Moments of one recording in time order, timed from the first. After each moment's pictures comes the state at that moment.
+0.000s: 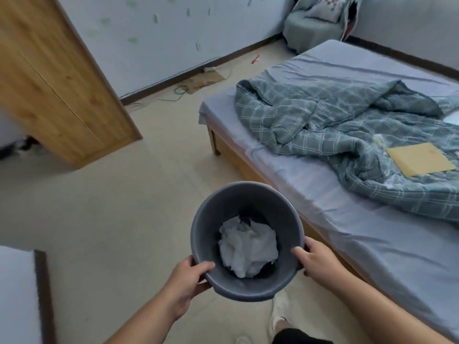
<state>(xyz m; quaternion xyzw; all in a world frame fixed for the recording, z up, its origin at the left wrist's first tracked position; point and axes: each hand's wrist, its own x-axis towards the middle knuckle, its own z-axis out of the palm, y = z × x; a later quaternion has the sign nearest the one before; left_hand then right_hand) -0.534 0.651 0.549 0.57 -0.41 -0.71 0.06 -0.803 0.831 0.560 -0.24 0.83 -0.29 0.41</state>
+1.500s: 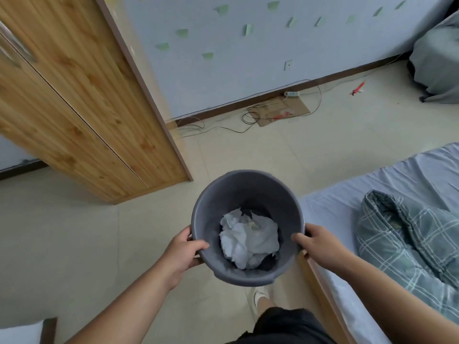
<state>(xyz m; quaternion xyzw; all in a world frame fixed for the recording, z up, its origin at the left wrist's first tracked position) -0.733 -0.203 0.552 0.60 -0.40 -0.67 0.18 -1.055 -0.091 0.566 -0.37 0.79 -0.21 0.45</state>
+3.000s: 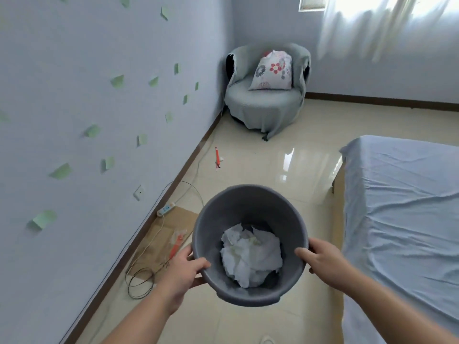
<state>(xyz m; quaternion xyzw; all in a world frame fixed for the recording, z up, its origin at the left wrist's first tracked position) -1.510 -0.900 0.592 0.34 -0.65 -0.67 -0.10 -1.634 -0.573 0.588 -0.05 0.87 -0.41 0.28</state>
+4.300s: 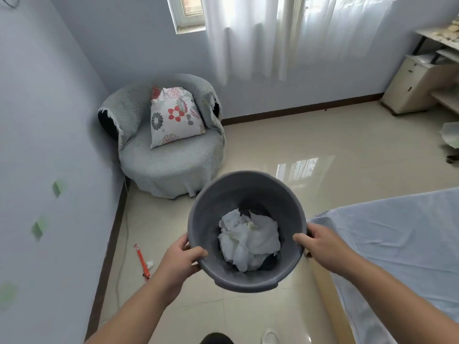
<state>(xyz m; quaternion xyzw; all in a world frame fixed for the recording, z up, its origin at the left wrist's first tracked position) -2.439 -0.890 0.596 0.17 -0.69 -0.66 -0.25 -2.402 -0.545 0.614 0.16 0.85 -0.47 0.18</state>
